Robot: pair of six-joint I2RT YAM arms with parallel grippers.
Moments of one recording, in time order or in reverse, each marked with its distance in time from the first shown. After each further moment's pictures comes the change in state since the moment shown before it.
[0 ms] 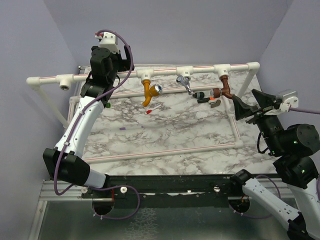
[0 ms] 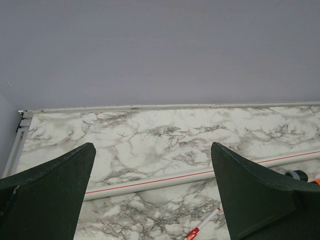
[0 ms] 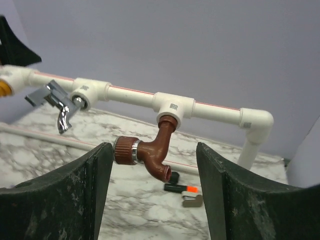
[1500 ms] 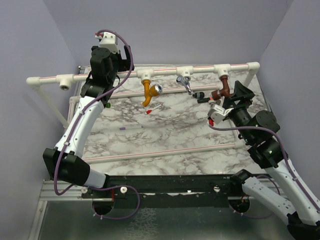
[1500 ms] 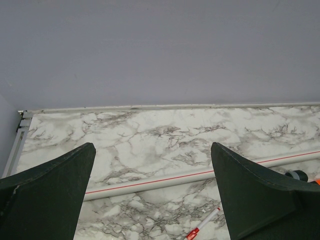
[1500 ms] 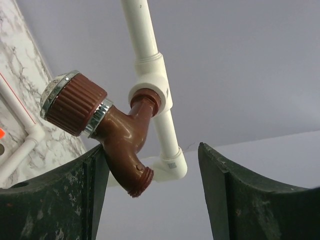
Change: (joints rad) left arm 0.000 0.000 0.000 0.000 0.001 0.000; right arm 0.000 0.106 -0.243 0.170 -0.055 -1.337
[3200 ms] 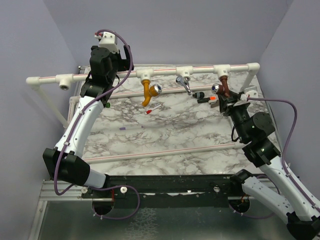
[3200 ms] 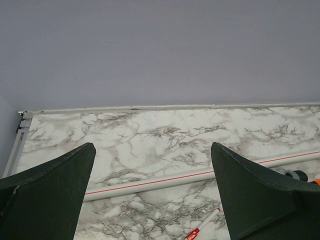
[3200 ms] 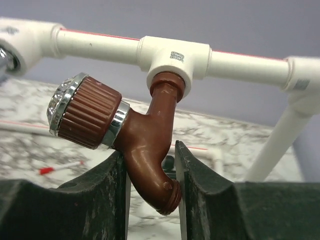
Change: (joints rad) left arm 0.005 0.002 0.002 0.000 0.007 -0.001; right arm -0.005 0.023 -0.095 0.218 0.126 1.193
